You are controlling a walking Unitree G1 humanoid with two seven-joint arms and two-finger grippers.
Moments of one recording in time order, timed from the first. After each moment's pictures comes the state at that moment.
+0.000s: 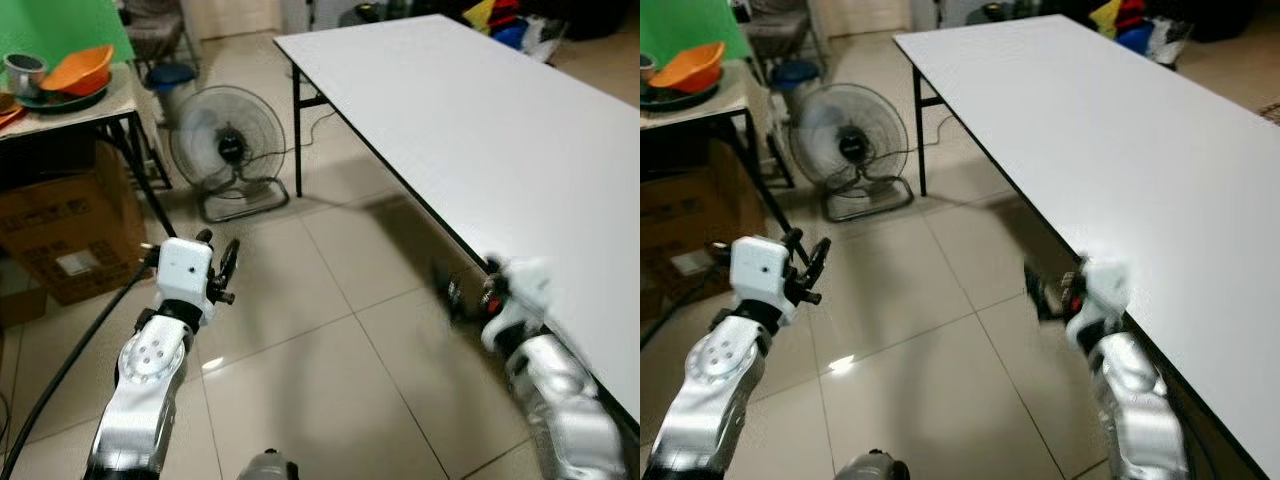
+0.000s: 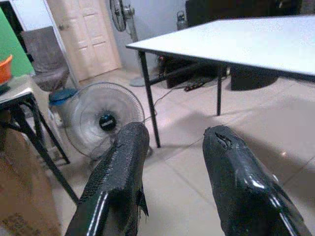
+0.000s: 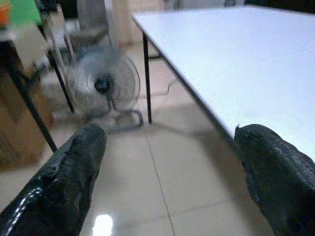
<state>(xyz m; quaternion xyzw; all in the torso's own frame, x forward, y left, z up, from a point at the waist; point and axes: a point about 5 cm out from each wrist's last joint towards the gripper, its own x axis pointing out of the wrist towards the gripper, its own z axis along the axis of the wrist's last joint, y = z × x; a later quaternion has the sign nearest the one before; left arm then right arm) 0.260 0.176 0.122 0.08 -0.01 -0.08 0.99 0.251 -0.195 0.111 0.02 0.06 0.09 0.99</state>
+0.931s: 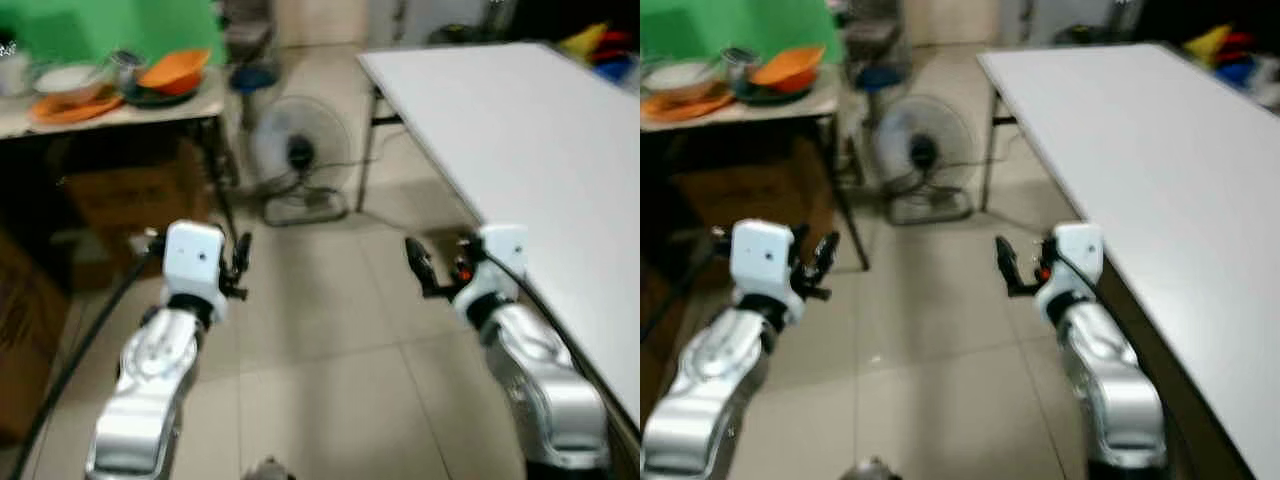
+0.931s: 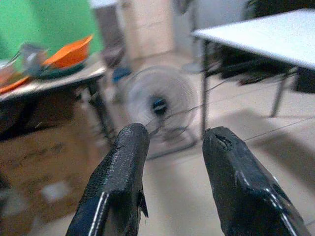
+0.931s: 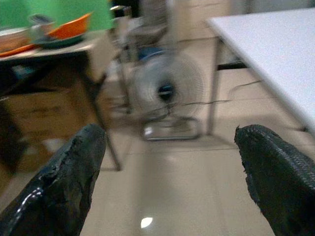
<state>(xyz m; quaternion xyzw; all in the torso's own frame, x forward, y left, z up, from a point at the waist) 0.249 0.159 0.153 0.08 0.02 -0.06 0.99 0.264 -0.147 0.137 0.04 0.07 0.12 0.99</state>
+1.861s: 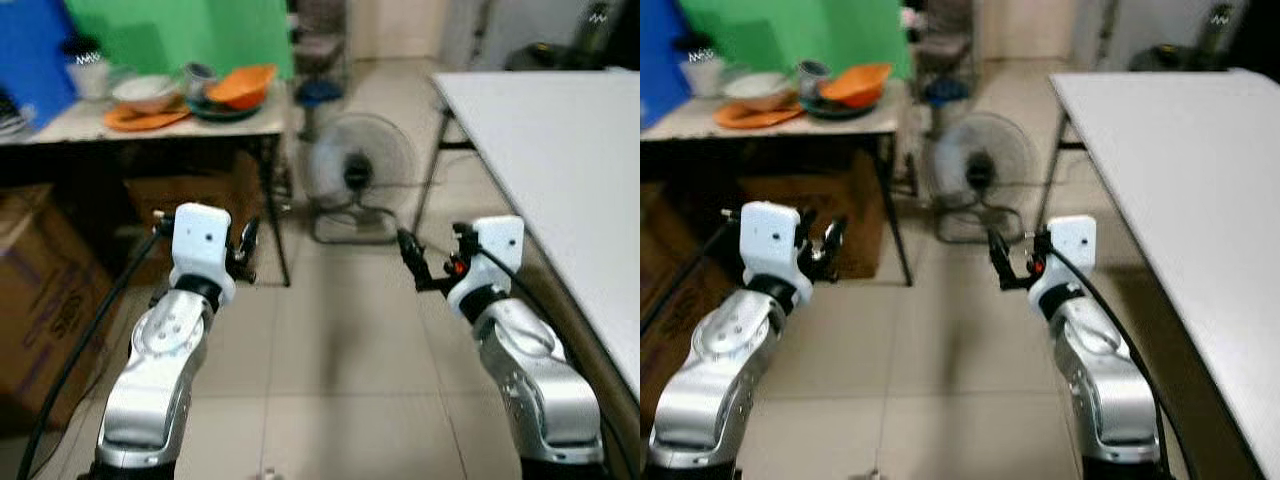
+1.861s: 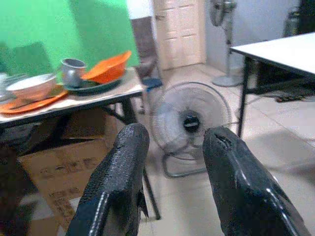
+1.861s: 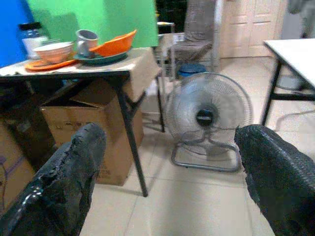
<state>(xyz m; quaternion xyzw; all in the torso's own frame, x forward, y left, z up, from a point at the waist) 0.264 0.148 0.163 0.07 0.01 -0.08 0.99 0.267 -0.144 0.144 0.03 0.05 0.11 0.99</state>
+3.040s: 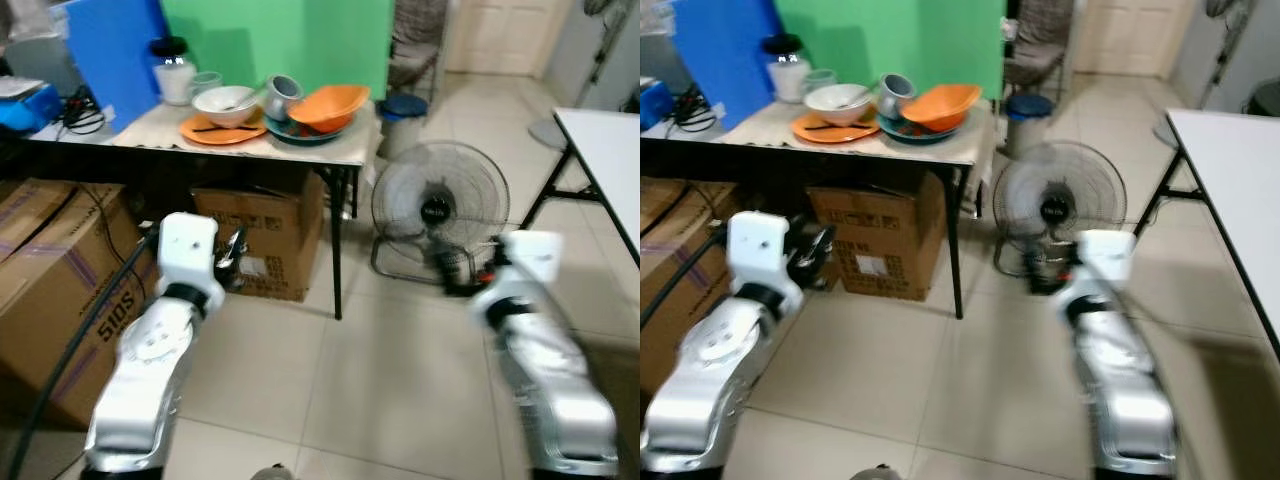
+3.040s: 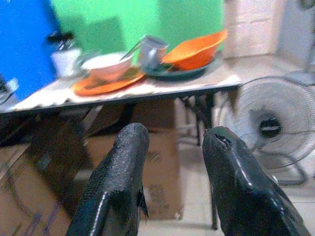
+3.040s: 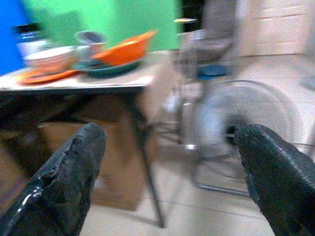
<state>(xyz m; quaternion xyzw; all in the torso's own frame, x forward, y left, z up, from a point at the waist) 0.261 0.170 0.147 0.07 0.03 -0.06 1.00 0.262 -0.157 0.132 0.06 0.05 0.06 0.99</state>
